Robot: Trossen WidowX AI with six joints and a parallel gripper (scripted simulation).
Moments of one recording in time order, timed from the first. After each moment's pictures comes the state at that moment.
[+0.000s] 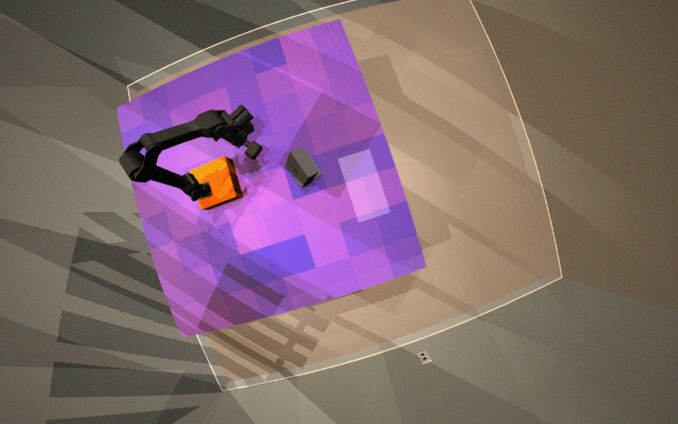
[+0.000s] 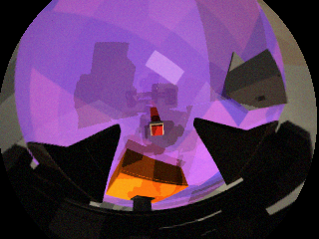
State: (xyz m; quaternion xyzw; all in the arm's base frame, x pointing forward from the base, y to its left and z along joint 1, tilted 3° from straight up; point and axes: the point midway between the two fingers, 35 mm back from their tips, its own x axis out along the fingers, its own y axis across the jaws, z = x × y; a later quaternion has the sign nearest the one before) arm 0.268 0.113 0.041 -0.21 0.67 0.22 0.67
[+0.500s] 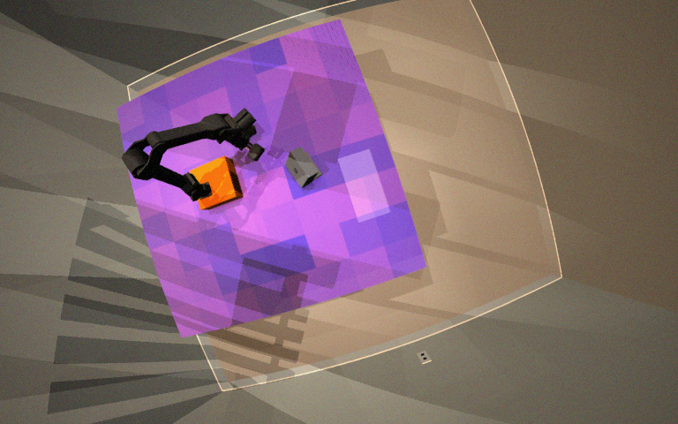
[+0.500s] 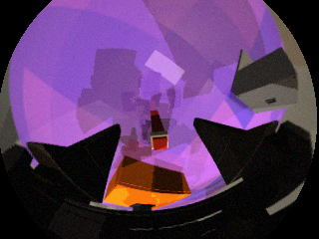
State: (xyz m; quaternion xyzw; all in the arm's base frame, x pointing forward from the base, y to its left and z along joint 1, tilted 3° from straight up) arm 0.267 0.112 0.016 -0.21 0.67 0.22 0.67
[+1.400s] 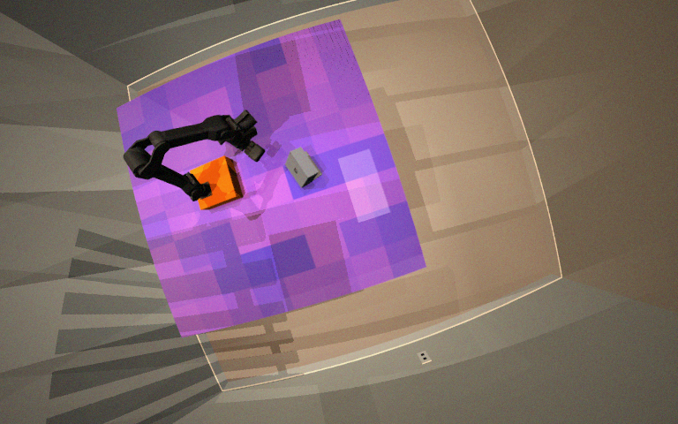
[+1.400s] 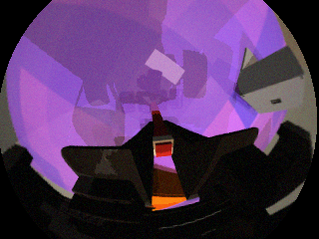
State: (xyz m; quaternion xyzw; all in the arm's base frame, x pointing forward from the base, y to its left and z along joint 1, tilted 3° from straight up) arm 0.265 0.112 0.006 -0.21 0.68 0.22 0.67
